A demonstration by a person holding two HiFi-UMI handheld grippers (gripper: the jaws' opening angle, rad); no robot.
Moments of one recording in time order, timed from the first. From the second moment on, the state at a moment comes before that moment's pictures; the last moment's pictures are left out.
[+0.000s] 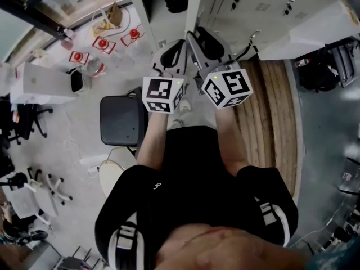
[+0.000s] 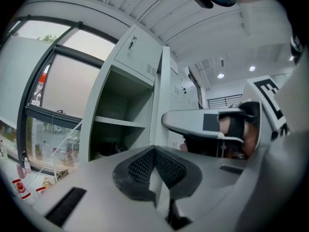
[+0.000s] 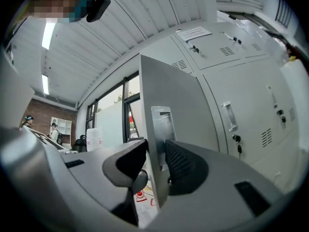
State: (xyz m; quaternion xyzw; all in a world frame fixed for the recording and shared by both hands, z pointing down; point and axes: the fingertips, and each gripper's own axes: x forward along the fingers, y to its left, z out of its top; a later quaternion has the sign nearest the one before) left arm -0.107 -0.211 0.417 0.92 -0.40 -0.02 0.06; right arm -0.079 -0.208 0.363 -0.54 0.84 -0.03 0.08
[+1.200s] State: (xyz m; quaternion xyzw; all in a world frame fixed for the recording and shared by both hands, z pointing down) left arm -0.064 -0.181 0.430 0.92 -0.37 -0.03 0.10; right arm 0.004 -0.157 0.362 -0.63 0.77 0.00 0.05
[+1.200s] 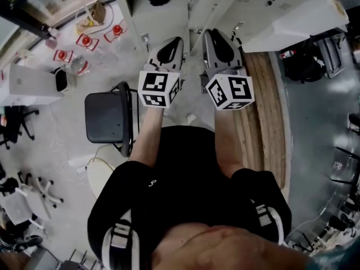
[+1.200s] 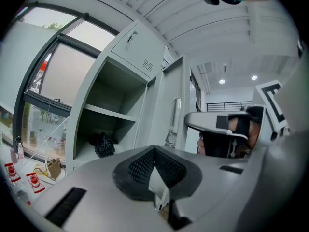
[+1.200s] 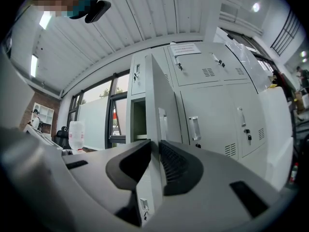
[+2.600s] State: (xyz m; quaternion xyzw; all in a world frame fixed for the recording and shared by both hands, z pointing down) left arm 0.056 -0.123 0.448 0.85 -0.52 0.00 0.08; right arm 0.124 -0.128 0.443 -0.53 0.85 -0.09 0.00
